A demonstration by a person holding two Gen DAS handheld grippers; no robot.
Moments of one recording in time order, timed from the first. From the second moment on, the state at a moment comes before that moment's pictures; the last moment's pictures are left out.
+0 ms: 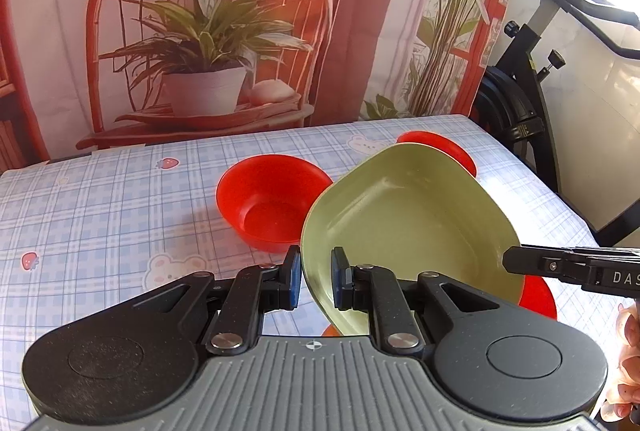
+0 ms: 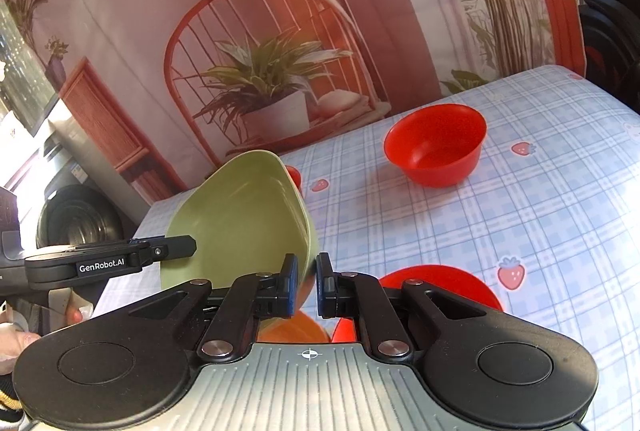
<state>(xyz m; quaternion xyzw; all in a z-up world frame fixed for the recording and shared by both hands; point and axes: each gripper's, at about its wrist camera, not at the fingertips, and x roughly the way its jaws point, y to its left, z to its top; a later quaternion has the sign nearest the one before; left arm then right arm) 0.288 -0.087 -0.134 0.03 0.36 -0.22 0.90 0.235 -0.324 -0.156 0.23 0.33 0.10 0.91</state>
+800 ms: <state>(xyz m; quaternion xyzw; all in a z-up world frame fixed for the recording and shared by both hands) 0.274 -0.089 -0.171 0.07 0.39 -0.24 0.89 0.173 -0.277 -0.184 0.21 0.42 0.14 0.87</state>
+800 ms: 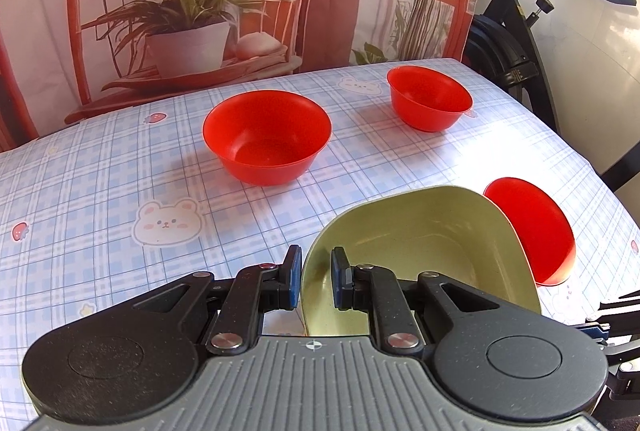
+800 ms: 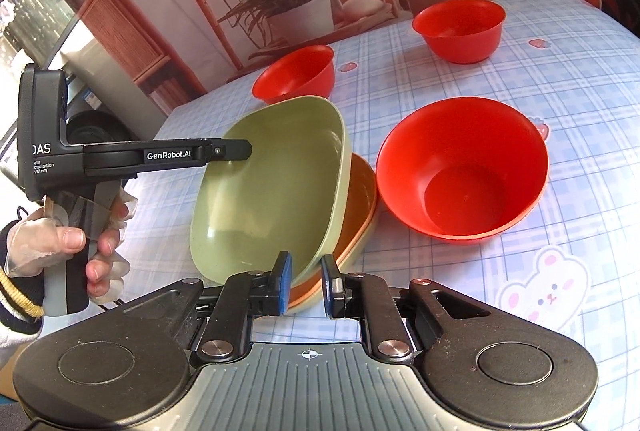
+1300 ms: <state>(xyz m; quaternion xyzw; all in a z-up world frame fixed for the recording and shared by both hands) 0.275 -0.089 -0.178 0.08 0.40 -0.23 0.88 0.184 -0.282 -0.179 0.19 0.41 0.12 0.89</state>
